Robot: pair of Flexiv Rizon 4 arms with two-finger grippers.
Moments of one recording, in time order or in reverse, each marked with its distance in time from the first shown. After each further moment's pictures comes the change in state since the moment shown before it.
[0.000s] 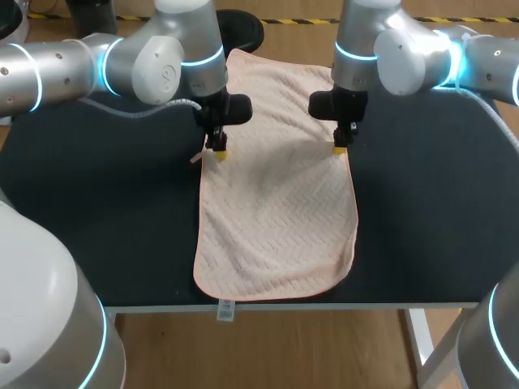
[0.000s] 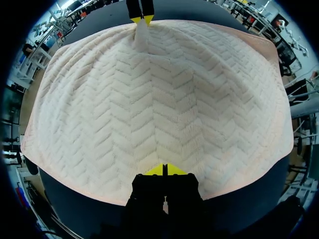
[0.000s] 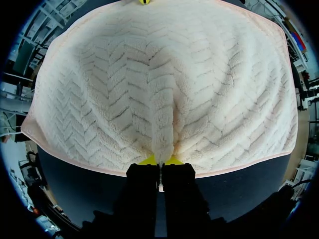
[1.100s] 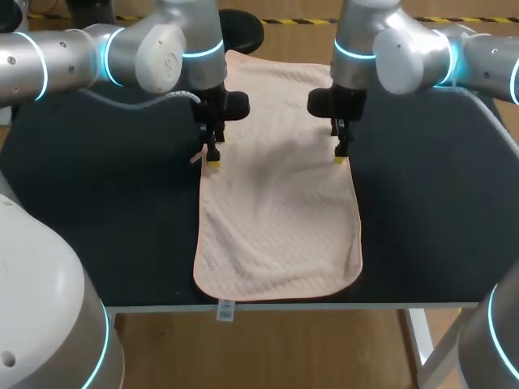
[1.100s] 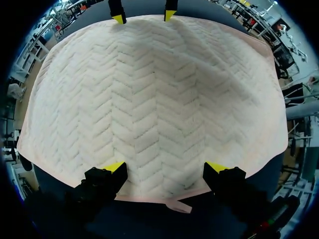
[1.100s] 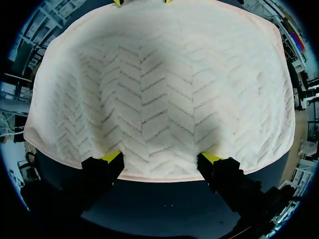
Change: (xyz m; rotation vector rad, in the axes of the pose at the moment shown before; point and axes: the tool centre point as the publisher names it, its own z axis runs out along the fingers) left arm -0.002 0.010 0.000 -0.033 0.068 -0.030; right arm -0.008 0.002 0.000 -0.001 -0.008 0.001
